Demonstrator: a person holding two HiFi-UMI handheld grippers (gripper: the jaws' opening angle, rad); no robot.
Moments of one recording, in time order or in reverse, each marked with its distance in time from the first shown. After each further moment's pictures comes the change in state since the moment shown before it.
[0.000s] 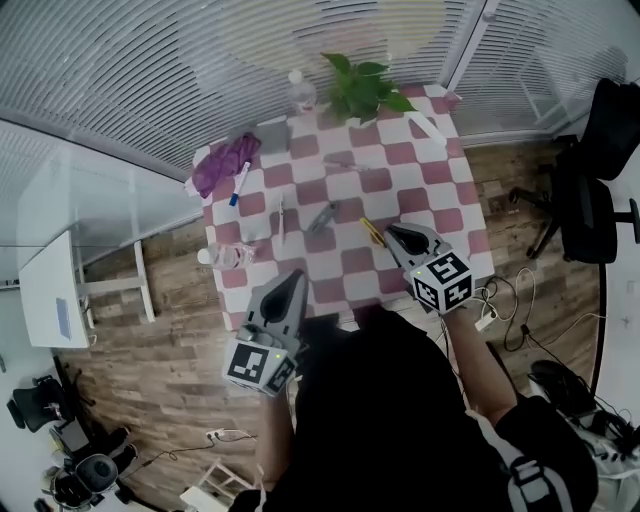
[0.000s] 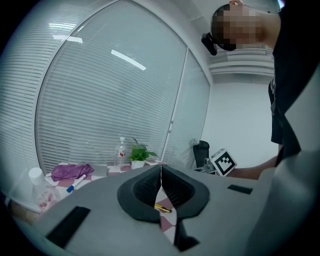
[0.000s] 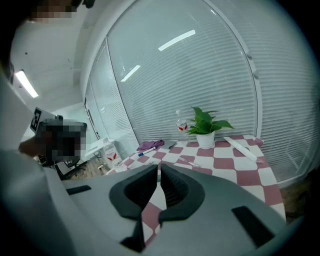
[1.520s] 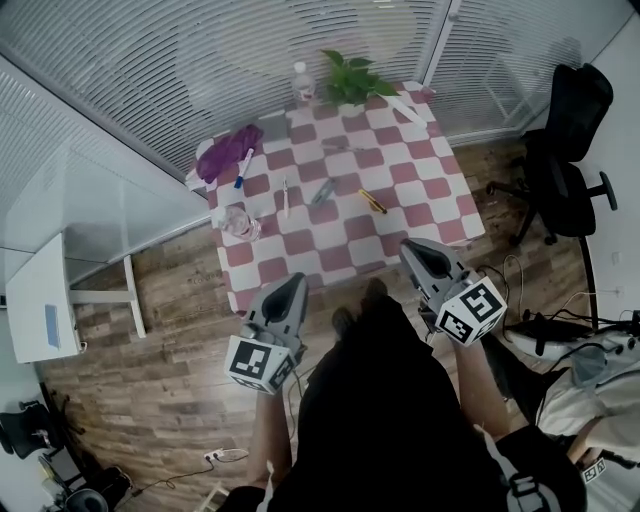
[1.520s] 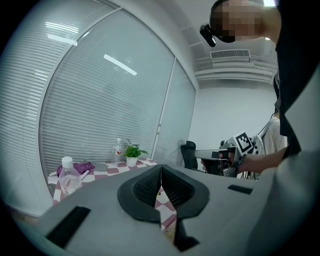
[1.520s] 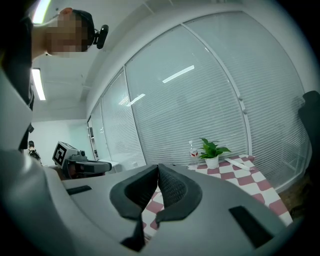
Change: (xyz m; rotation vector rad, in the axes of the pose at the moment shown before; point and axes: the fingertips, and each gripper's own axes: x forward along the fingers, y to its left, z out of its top) left arm -0.133 -0.021 -0.041 0.066 -0.042 -0.123; right arm -0.130 0.161 0.020 -0.017 -0.342 -0.052
